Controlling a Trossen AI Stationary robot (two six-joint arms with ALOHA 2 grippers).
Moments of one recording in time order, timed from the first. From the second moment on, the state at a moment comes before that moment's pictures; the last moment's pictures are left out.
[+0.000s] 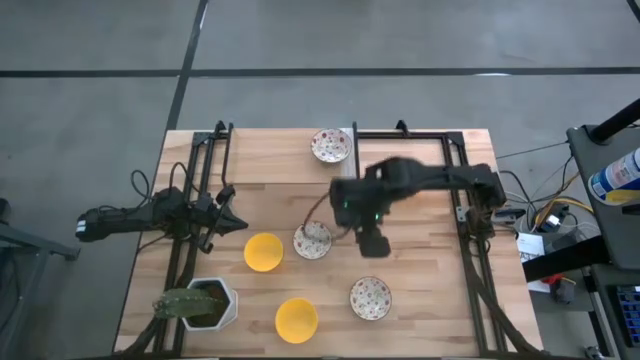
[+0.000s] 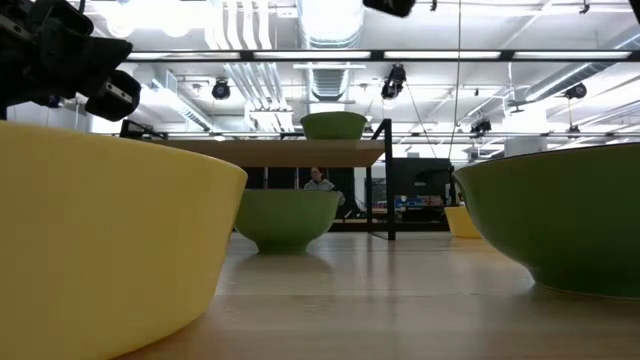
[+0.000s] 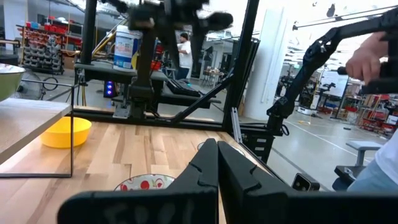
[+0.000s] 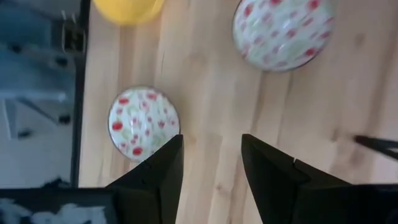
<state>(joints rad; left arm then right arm) 0.07 0.02 0.01 0.11 0.32 -0.21 0.12 1.90 2.09 -1.50 -0.23 0.04</state>
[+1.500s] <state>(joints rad) 0.07 0.02 0.01 0.11 0.32 -0.21 0.26 1.90 1.31 -0.90 -0.41 0.21</state>
